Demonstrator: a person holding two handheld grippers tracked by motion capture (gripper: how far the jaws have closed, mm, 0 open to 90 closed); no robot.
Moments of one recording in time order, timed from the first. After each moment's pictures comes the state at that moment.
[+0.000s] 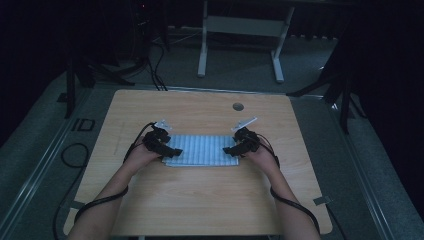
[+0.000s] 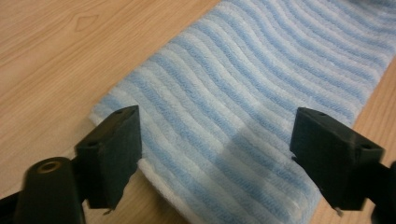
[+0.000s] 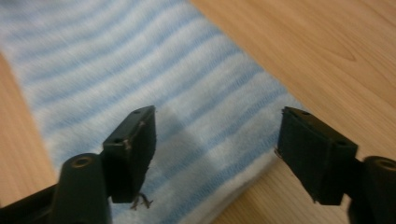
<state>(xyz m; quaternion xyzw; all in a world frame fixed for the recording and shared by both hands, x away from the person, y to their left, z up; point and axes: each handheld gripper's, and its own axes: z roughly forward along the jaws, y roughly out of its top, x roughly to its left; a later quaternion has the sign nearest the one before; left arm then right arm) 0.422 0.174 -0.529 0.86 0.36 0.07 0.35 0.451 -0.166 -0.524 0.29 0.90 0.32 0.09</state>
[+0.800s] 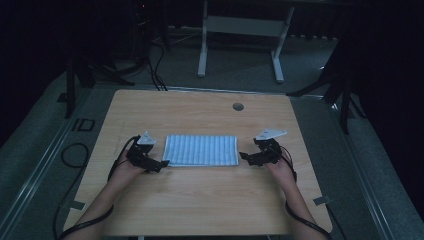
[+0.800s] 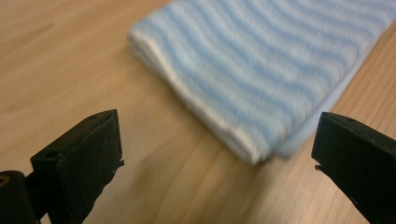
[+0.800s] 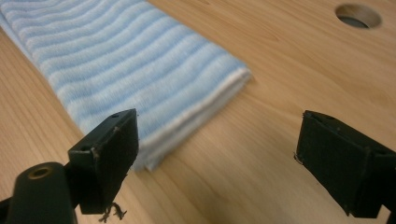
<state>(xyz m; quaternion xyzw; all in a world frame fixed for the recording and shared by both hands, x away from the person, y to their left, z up) 0.368 0.212 -0.545 0.84 0.38 0.13 0.36 0.408 -0.232 -0.520 0.32 0.85 0.39 0.15</state>
